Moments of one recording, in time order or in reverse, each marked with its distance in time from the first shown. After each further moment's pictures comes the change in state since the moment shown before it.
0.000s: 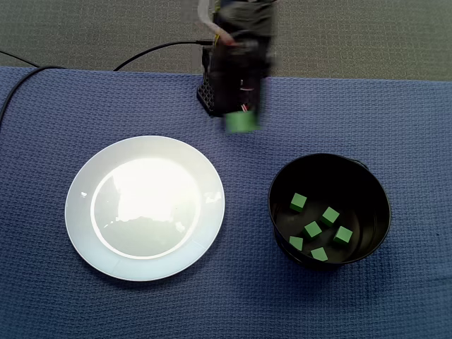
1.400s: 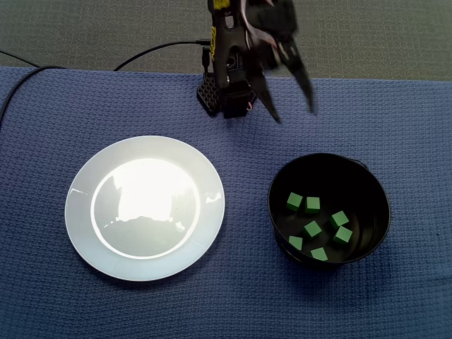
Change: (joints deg) arm -7.0 30.1 33.9 -0.2 -34.1
